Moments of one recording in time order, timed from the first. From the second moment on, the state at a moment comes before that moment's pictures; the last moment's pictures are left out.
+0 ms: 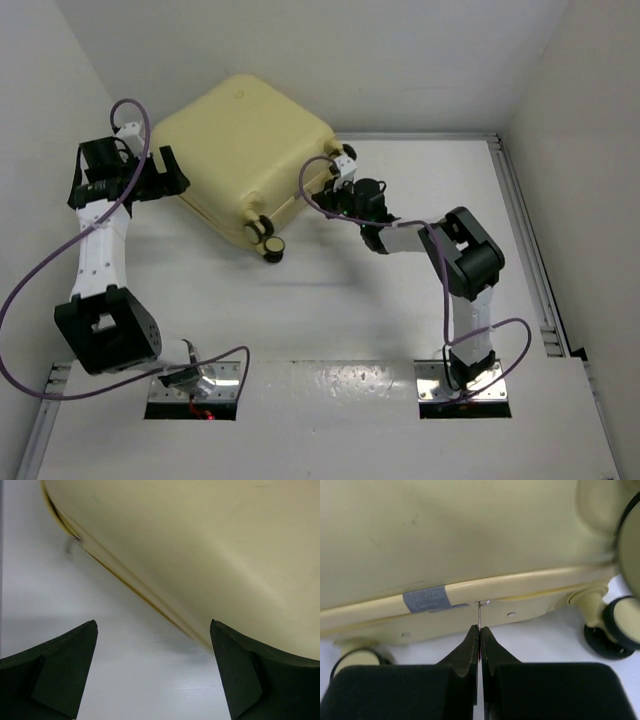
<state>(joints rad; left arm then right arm) 0.34 1.43 1.34 -0.56 0.37 0.00 0.51 2.04 1.05 0.83 -0.20 0.13</state>
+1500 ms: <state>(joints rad) 0.23 1.30 1.20 -0.66 0.34 0.00 0.57 2.19 1.09 0.96 -0.16 0.11</state>
